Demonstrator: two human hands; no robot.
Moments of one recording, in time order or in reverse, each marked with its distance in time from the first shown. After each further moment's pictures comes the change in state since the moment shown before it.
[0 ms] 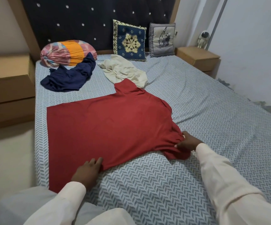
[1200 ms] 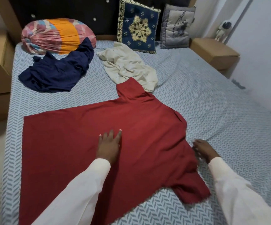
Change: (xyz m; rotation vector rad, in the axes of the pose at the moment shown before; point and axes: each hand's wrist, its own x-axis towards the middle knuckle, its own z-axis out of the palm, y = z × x) left_hand 0.246 0.015 -0.077 -0.136 0.230 -0.031; right_hand 0.144 -0.053 -0.019 0.282 0.210 0.119
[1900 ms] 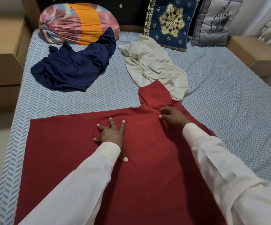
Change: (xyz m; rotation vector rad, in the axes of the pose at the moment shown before) left_hand 0.113 -0.058 -0.039 0.064 -0.490 -0.301; right_hand 0.116 -0.235 0.191 -0.441 -0.272 -0.596
